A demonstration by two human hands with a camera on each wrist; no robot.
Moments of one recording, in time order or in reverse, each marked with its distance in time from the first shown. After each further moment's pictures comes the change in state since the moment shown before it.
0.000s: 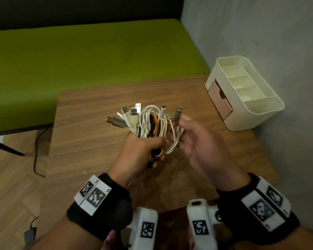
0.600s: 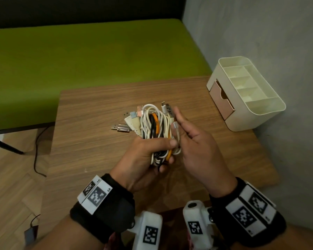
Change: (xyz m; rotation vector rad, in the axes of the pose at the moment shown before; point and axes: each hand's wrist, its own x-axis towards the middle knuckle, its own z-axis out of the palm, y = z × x) left_hand -0.010 0.002 0.003 -0.277 -0.222 -0.099; right_hand -0.003 0.014 0.009 -0.197 0.135 -0.113
